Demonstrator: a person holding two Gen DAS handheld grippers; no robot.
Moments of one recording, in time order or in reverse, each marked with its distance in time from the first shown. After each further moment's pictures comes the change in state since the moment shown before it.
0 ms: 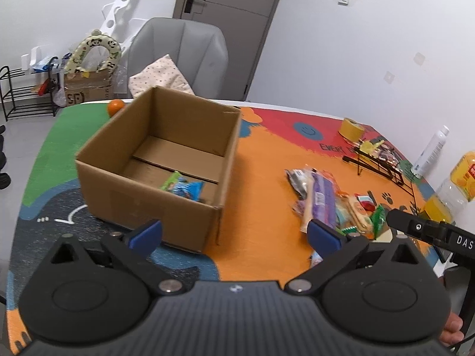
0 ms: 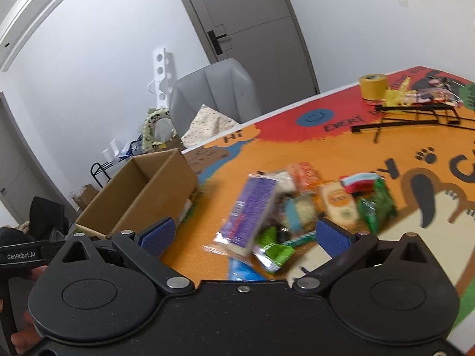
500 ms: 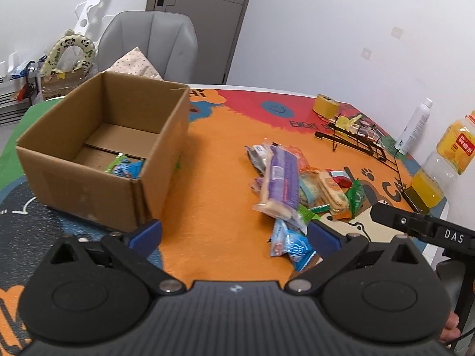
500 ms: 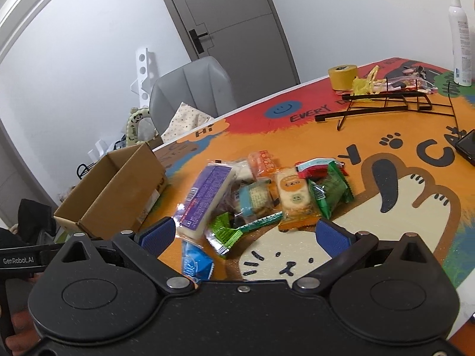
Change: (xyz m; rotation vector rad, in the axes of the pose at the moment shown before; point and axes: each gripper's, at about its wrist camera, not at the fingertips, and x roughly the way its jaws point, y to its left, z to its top) left arm 0.028 -0.052 -0.024 0.065 0.033 -0.050; right arm -0.005 -0.036 -0.014 0.022 -0.004 -0.046
